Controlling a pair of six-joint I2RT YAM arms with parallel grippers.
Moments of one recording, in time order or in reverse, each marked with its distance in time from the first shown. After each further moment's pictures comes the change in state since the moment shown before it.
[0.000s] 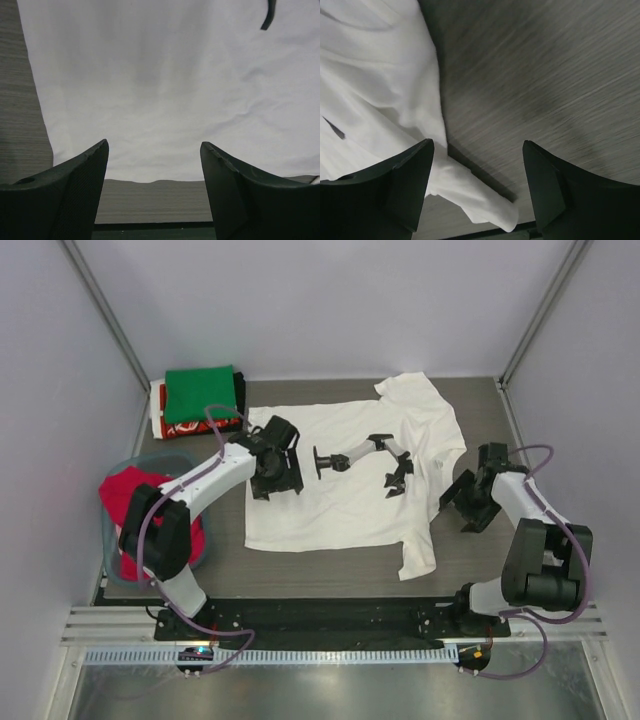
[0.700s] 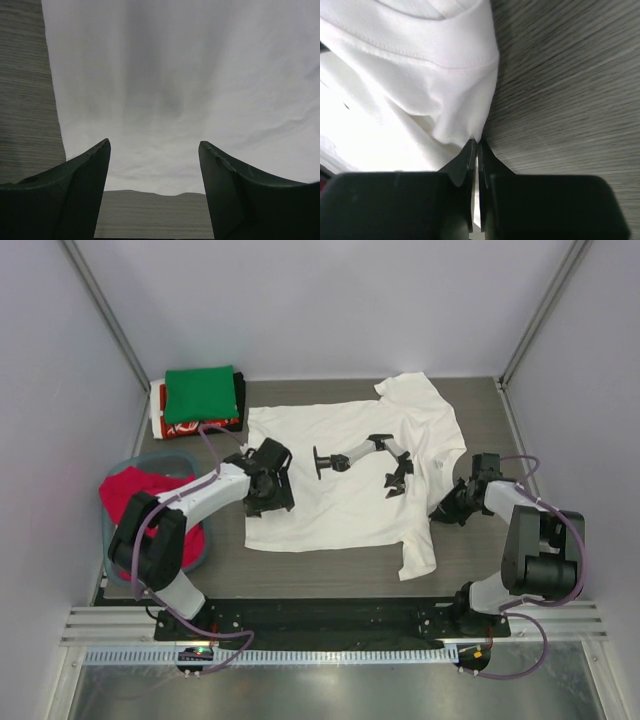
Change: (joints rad) left arm 0.007 -0.079 -0.266 0.144 -0.036 -0.011; right arm 0.011 0.073 -0.178 0.290 -0.268 0.033
